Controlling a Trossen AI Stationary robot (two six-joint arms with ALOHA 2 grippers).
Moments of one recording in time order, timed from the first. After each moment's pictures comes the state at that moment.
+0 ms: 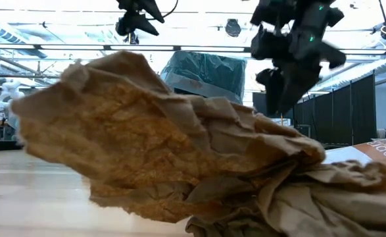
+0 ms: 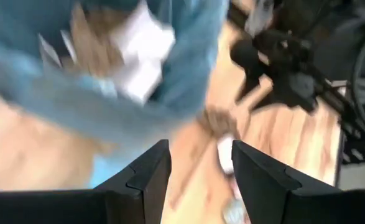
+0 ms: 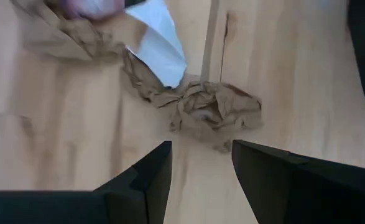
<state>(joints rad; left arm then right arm) 0.35 1.30 1.42 -0.86 0.18 -0.40 -0.02 1.46 0.93 -0.61 -0.04 -0.16</state>
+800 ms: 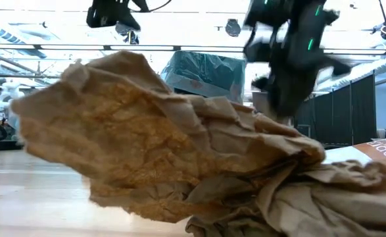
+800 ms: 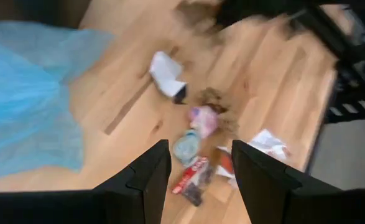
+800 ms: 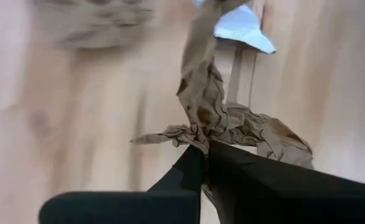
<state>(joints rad) -0.17 1.30 1.22 -0.77 -0.10 -0.83 0.07 1.54 1.00 -0.68 0.00 -0.11</state>
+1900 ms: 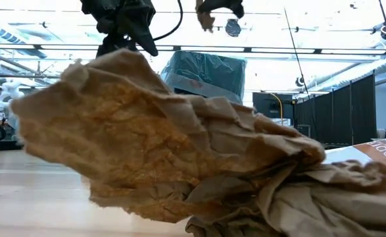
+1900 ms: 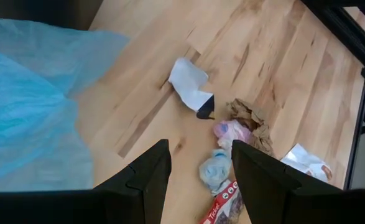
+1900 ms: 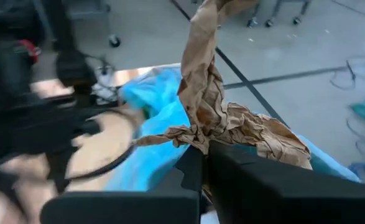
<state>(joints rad) -0.09 1.31 0.99 -0.48 -0.08 -0.75 -0.24 1.52 1.56 -0.45 0.11 0.01</state>
